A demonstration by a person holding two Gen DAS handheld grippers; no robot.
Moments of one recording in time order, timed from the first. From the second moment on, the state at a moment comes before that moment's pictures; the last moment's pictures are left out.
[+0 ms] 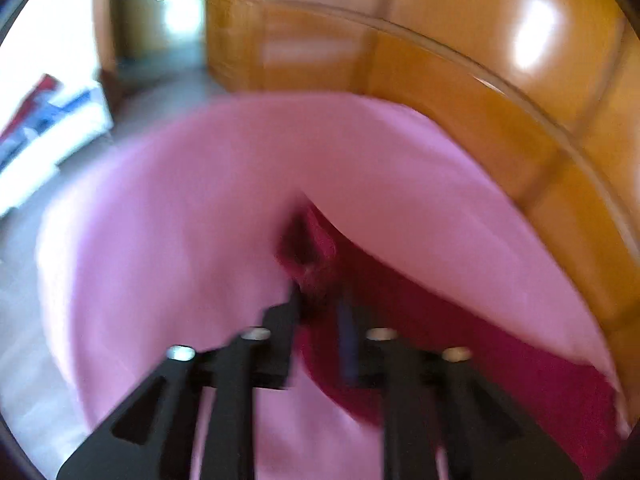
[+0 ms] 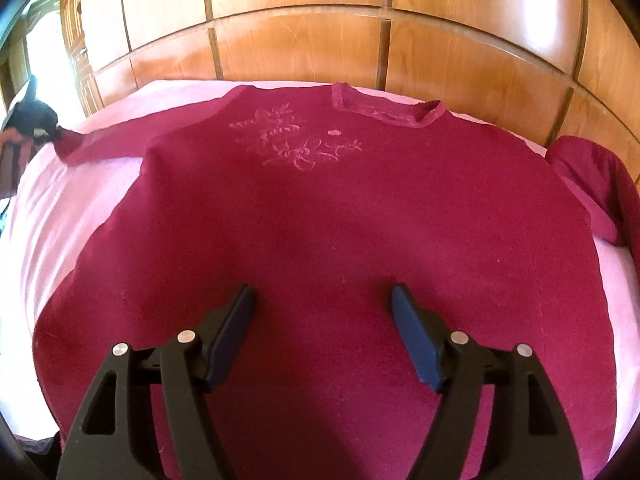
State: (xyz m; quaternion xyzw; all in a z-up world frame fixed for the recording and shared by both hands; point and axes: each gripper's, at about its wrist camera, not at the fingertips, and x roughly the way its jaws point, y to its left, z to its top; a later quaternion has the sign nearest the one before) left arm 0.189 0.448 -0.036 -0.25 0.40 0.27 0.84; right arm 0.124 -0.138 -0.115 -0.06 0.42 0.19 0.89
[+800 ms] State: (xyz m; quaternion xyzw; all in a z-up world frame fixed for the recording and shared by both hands) left arm 0.033 0.181 -0.090 -0.17 0.49 -0.21 0.83; right arm 0.034 -0.336 -0.108 0.03 0.49 0.08 0.87
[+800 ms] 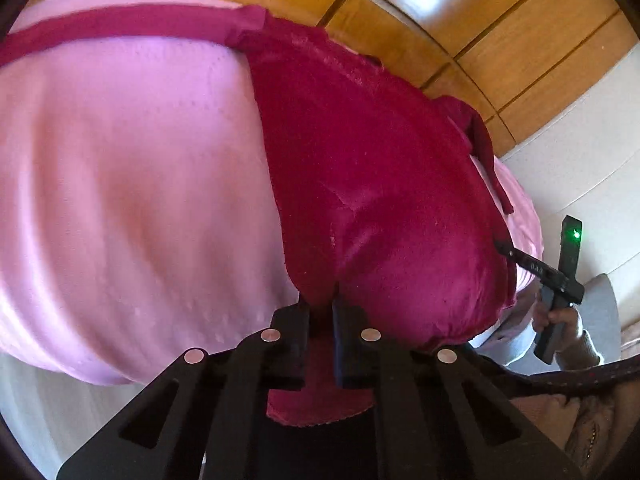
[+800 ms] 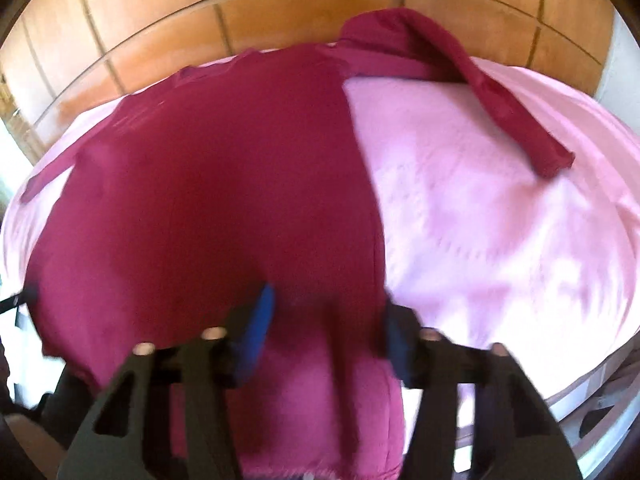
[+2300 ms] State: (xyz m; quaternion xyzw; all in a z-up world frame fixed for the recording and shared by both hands) left arm 0.136 0.069 -0.084 -0.07 0.46 -0.19 0.87; right arm 0.105 -0.519 -0.023 -0.02 0.34 -0.21 0.92
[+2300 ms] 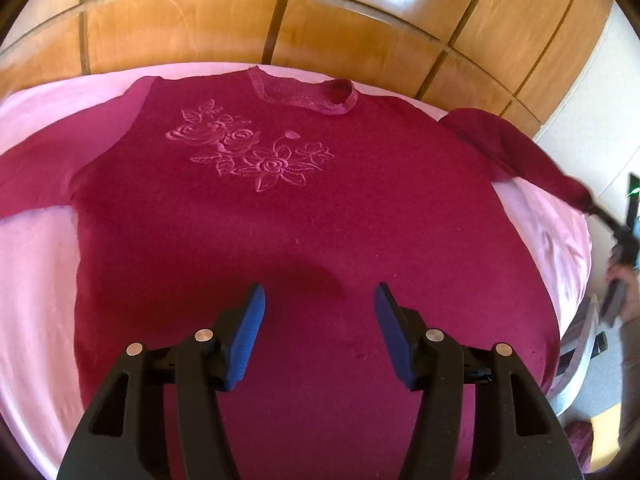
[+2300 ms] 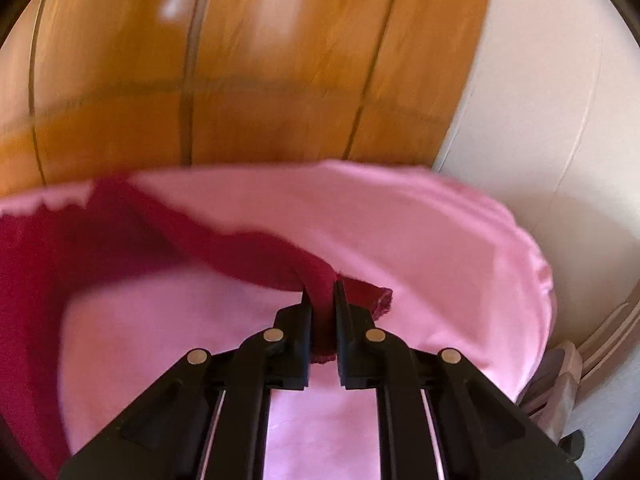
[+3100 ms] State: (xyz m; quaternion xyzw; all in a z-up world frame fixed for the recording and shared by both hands) left arm 0.153 0.064 -0.083 -0.06 0.46 -0.17 0.87; right arm 0.210 -0.652 -0.067 0.20 0.40 -0.27 0.85
